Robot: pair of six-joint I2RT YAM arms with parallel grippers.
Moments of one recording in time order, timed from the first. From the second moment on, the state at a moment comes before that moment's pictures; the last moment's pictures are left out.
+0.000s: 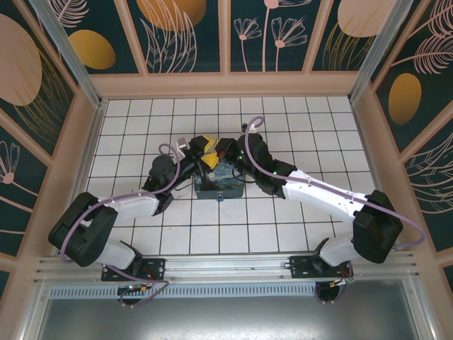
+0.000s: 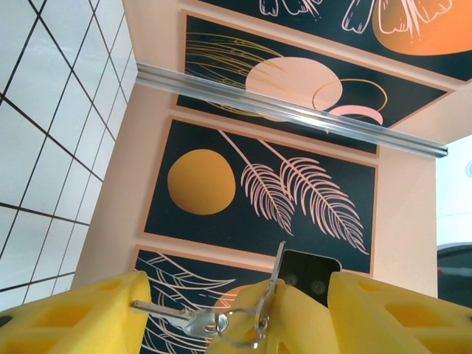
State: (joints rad) left arm -0.58 1.45 0.53 0.99 0.29 -1.87; right arm 0.88 1.42 1.02 0.07 0.13 1.13
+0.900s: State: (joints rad) left arm -0.58 1.45 0.51 0.98 0.26 -1.86; right arm 0.87 1.39 0.97 0.07 0.16 1.18
